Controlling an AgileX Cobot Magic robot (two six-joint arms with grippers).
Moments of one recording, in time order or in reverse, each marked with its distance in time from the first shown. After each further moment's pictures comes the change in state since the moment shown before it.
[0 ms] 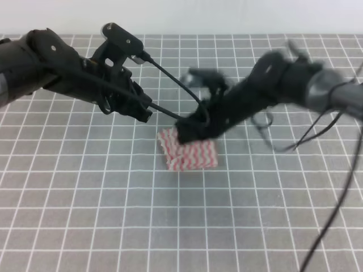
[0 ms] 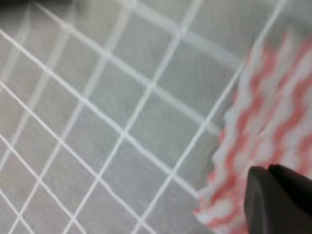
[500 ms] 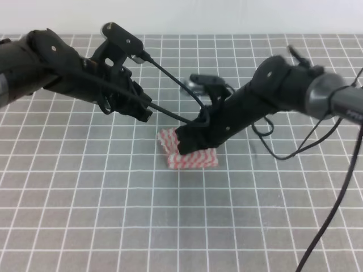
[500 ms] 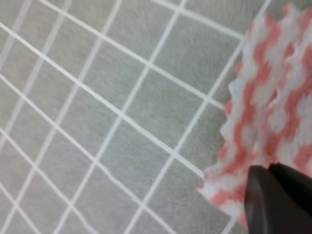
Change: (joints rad) left arm 0.000 -0.004 0.000 0.009 -0.014 -0.001; right arm 0.009 0.014 0.036 0.067 -0.030 -0.004
